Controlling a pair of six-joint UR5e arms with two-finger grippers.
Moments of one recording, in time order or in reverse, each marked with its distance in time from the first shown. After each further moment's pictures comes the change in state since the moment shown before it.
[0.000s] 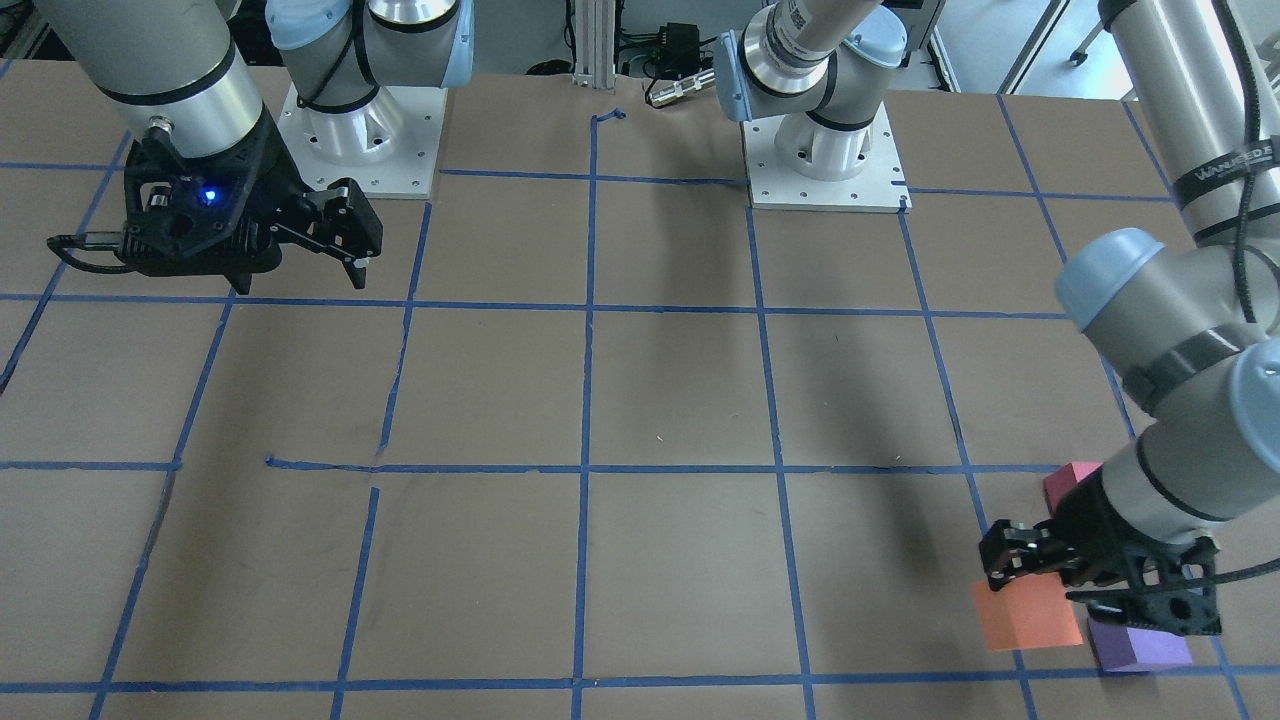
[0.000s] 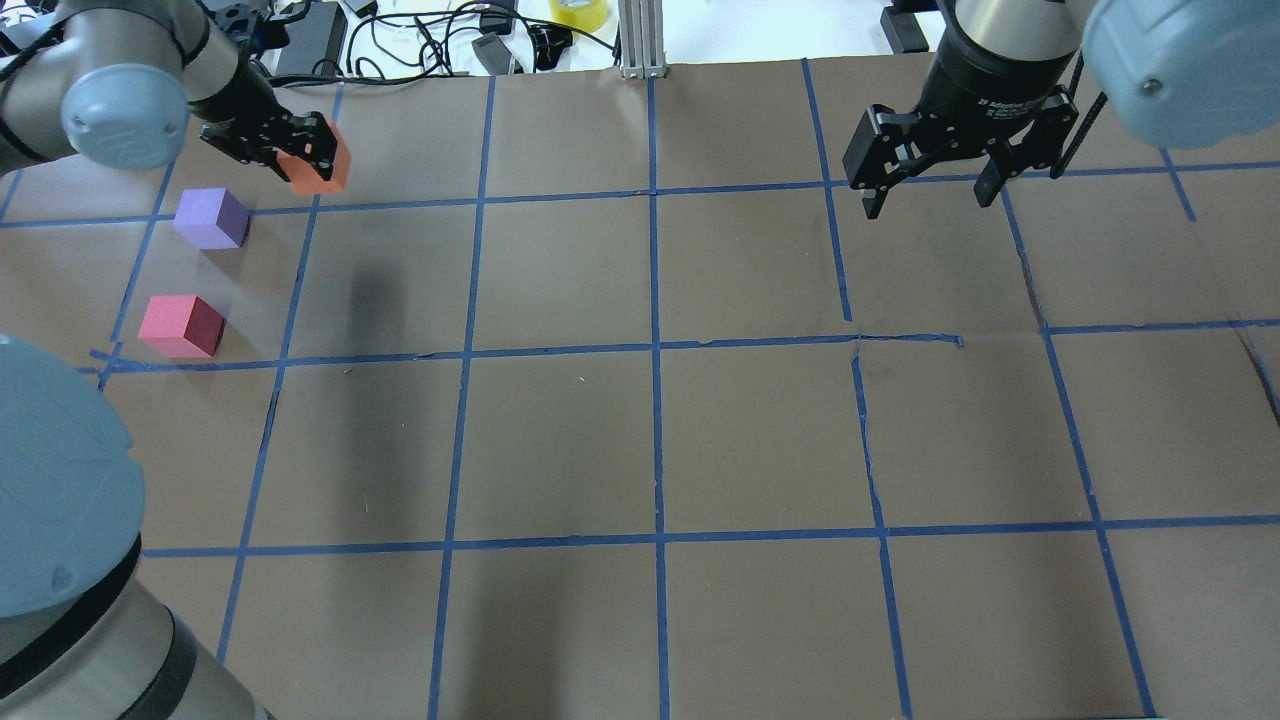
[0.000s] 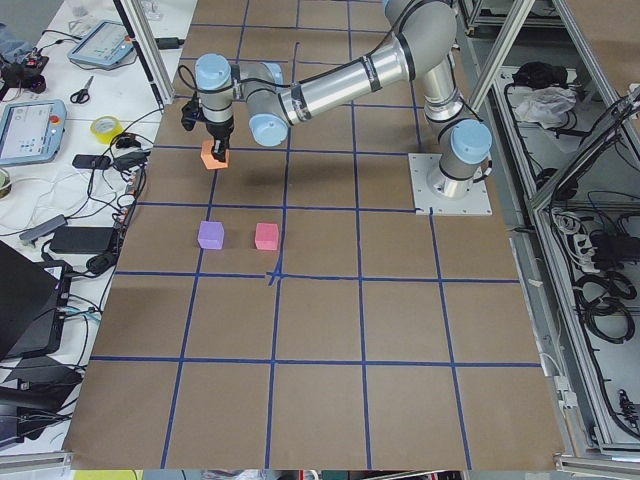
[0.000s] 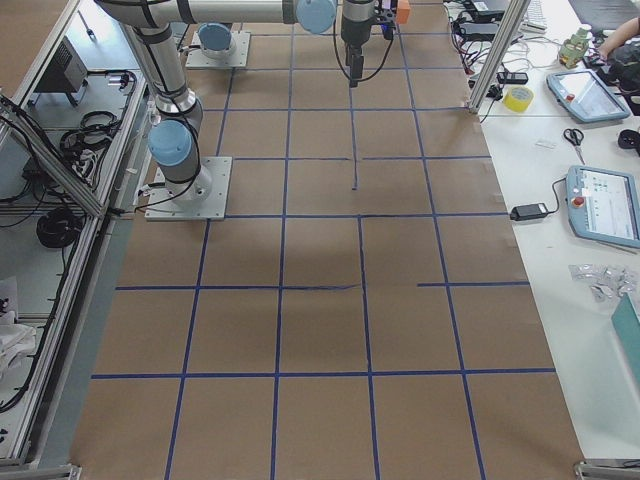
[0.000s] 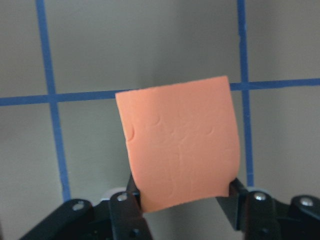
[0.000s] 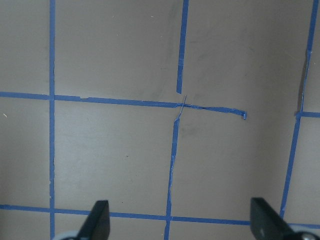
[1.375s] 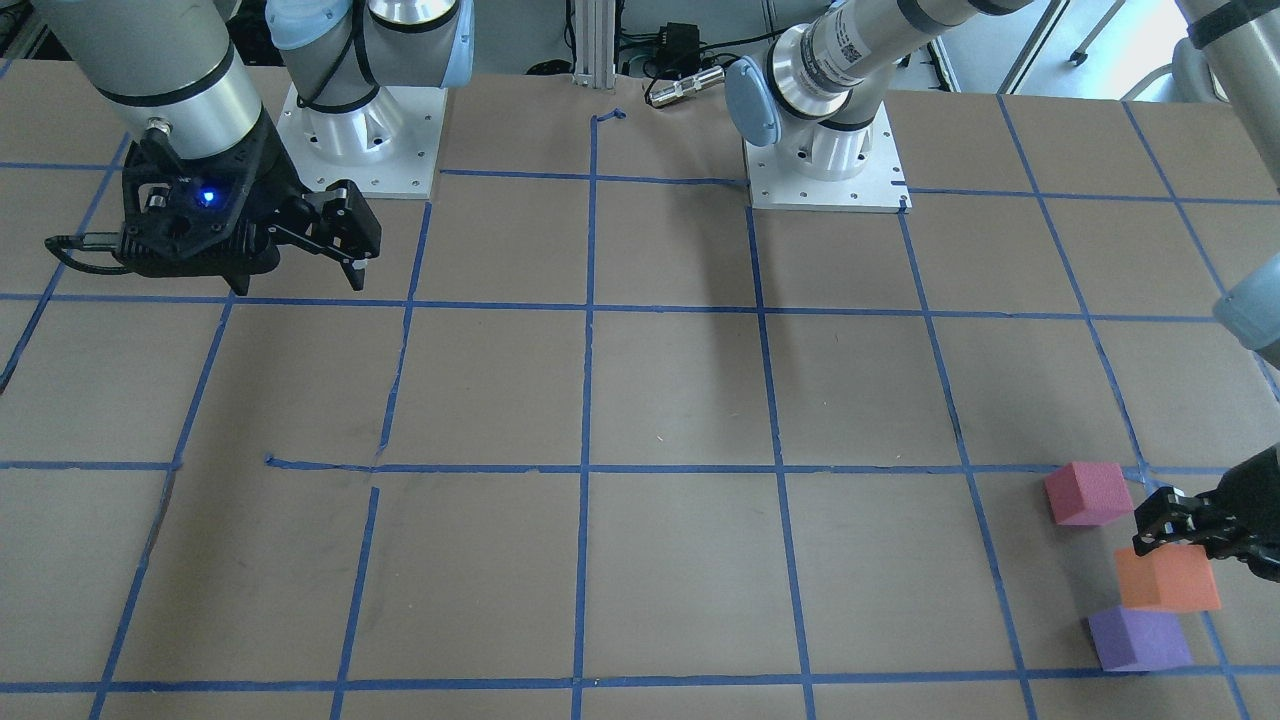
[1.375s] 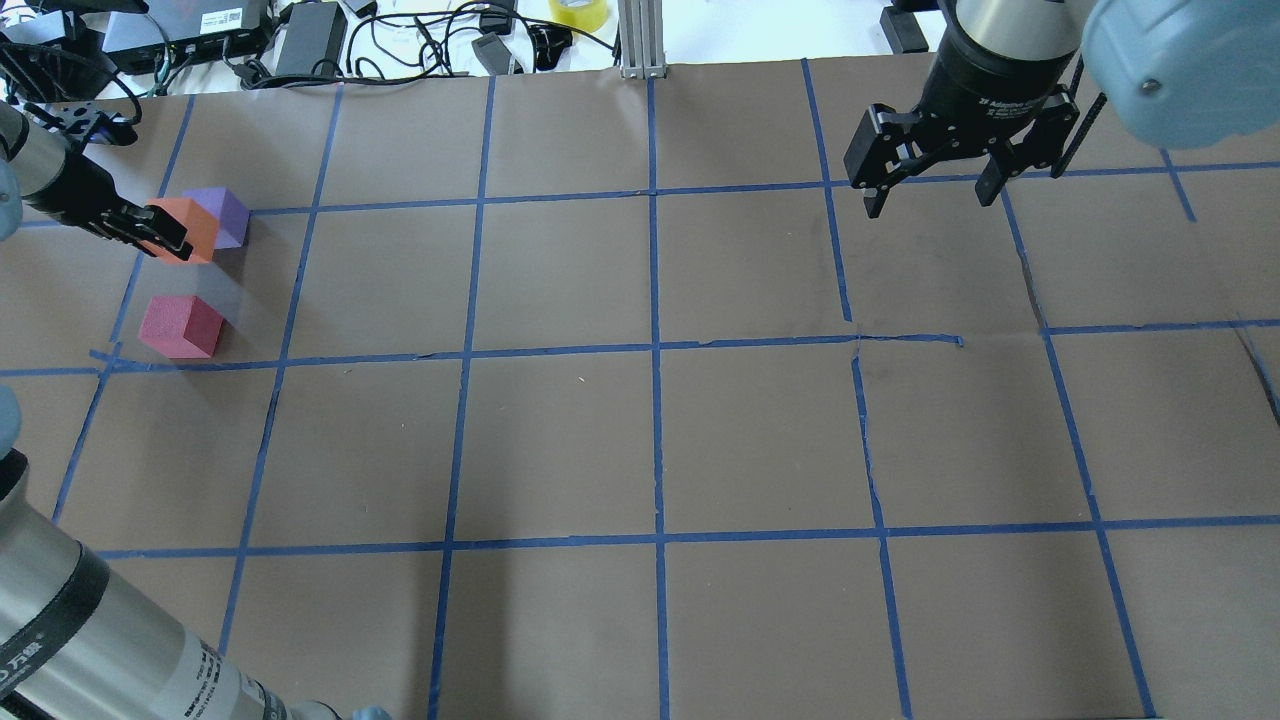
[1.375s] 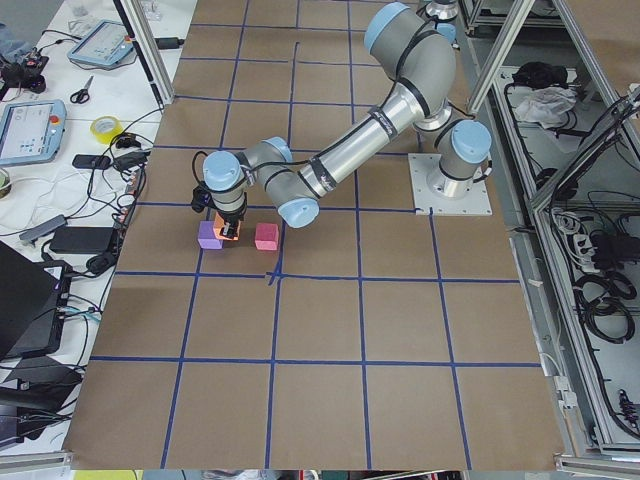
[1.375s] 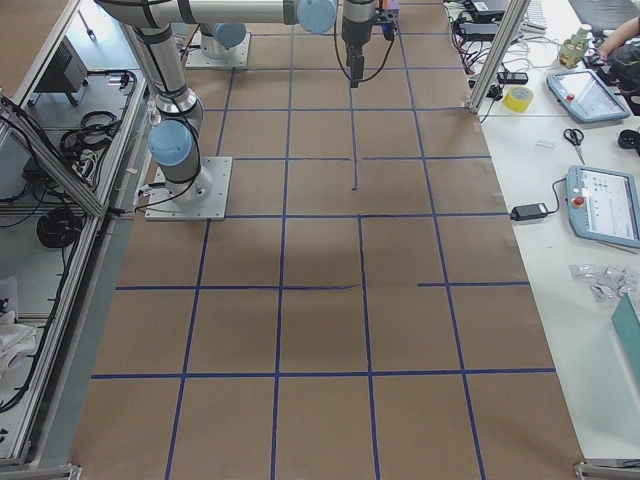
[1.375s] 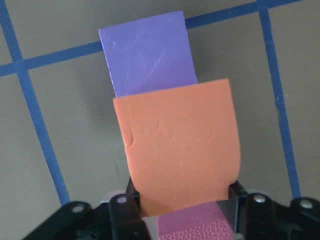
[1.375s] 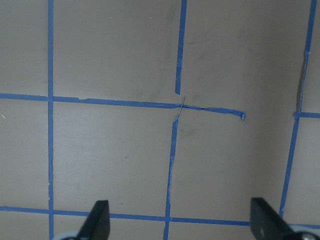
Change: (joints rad) left arm 0.261 -0.079 -0.045 0.026 -0.039 0.380; right arm -0.001 0.001 0.000 -0.002 -0.003 0.002
